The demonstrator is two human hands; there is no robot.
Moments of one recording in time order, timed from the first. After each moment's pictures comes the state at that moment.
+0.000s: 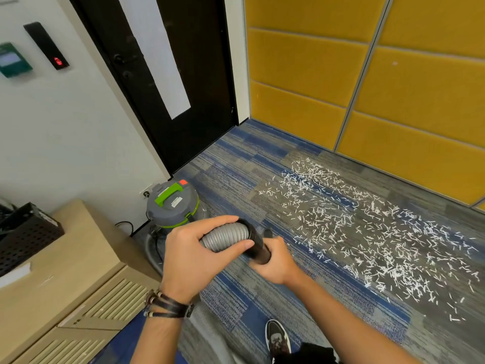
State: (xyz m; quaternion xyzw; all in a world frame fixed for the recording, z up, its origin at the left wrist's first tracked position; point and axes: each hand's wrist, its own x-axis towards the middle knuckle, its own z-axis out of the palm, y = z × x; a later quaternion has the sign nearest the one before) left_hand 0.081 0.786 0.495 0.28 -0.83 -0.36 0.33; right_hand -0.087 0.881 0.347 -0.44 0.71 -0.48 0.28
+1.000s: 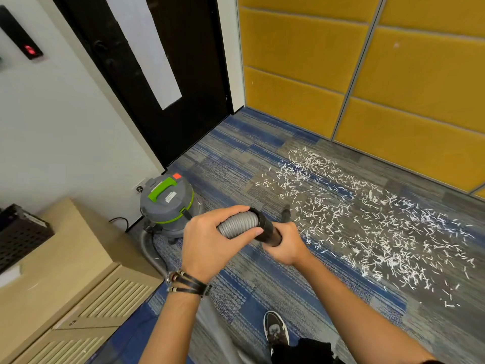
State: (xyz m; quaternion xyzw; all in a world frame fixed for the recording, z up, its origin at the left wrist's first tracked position) left_hand 0.021 0.768 0.458 0.28 -0.85 -0.36 0.28; right_hand -0.149 0.876 0.331 -0.44 0.73 -0.47 0.23
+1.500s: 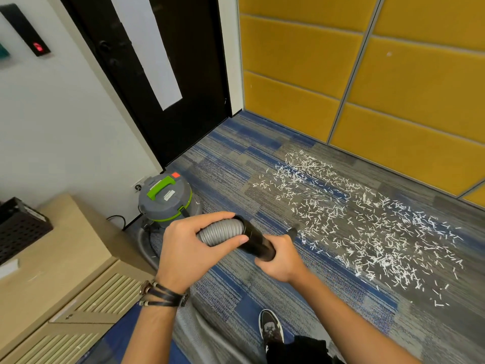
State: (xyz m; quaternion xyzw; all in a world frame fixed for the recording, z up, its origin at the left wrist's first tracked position) left_hand 0.074 0.784 0.487 0.27 -0.84 -0.38 0.28; right_hand -0.099 0.907 0.341 -0.44 0.74 -0.45 0.23
